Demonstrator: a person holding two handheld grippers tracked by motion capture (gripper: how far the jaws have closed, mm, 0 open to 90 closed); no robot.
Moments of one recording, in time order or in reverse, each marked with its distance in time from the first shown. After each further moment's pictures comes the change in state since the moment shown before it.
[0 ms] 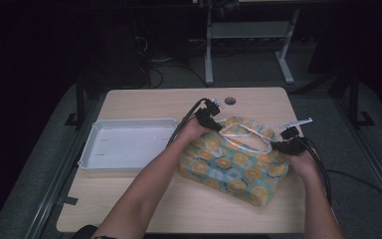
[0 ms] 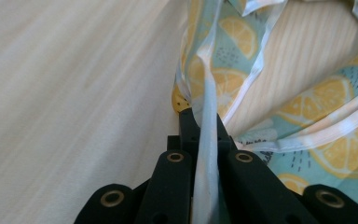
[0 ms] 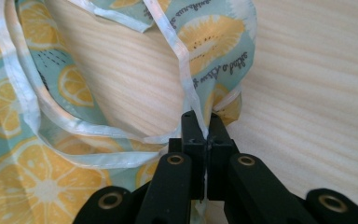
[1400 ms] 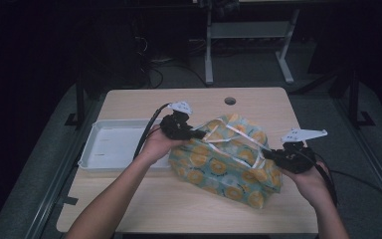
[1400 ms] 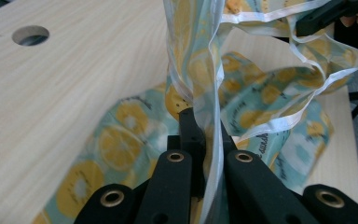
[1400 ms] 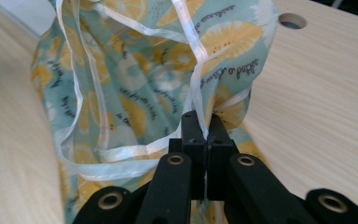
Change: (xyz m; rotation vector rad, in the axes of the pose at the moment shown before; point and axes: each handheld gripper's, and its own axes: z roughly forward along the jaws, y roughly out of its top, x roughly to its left) left arm -0.069 -0.067 -0.143 -0.252 -0.113 0.048; right arm 0.094 -0.007 -0.109 -0.195 0.146 -0.171
